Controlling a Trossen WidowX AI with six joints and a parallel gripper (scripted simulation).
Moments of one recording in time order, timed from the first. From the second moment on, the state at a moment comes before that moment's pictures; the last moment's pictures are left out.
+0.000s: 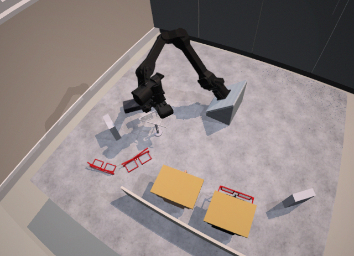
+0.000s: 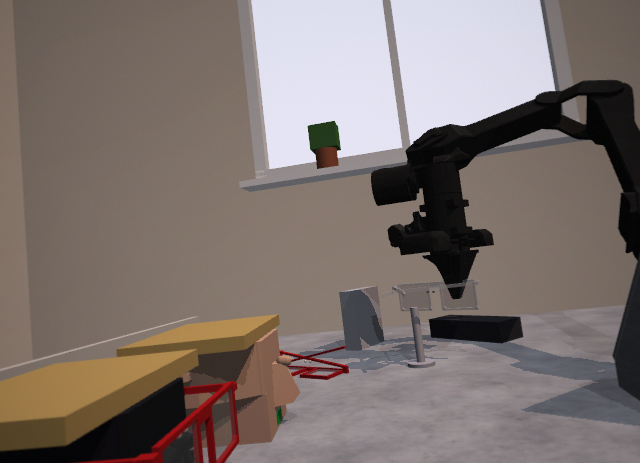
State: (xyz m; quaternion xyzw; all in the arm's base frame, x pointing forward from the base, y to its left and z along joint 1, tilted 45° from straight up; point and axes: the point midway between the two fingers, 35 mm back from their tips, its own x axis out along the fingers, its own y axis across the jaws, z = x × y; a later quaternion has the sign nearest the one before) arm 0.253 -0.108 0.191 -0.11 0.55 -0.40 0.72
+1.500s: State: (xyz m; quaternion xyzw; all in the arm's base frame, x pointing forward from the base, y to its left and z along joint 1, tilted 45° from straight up) arm 0.233 -0.134 0.173 -0.11 0.55 -0.41 0.72
